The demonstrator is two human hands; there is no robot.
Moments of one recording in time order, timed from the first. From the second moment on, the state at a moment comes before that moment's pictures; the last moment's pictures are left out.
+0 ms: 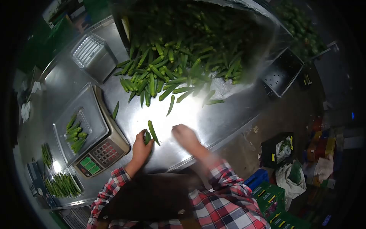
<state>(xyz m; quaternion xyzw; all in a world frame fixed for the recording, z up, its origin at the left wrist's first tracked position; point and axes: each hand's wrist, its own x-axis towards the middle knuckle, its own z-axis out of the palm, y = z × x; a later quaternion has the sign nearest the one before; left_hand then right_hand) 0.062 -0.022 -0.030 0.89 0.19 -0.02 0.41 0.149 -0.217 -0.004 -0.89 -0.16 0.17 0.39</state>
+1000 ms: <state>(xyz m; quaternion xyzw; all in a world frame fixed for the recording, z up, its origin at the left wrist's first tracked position) 0.065 -0.041 -0.019 0.96 0.10 0.00 0.25 0.285 -0.305 -0.024 -0.90 -0.40 -0.06 0.18</state>
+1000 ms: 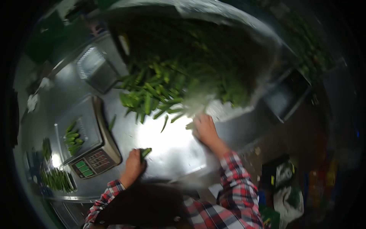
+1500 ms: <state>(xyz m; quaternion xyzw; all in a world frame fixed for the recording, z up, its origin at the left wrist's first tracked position) 0.018 0.108 0.103 0.96 0.13 0.13 0.22 0.257 -0.219 -0.008 -0.91 -0.40 0.06 0.08</state>
